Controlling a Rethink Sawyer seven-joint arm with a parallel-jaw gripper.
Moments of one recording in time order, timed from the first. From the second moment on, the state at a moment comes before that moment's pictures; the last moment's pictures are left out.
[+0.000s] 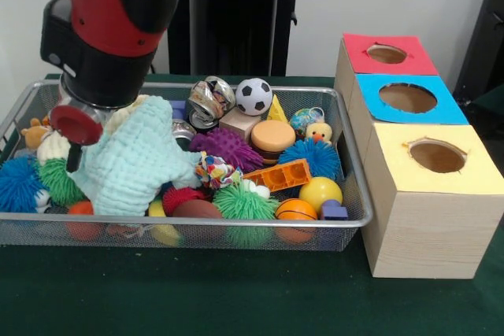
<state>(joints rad) -0.39 -0.41 0.03 1.08 -0.50 1.00 0.33</state>
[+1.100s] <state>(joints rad) -0.46 -0.53 0.09 1.14 -0.45 1.26 0.33</state>
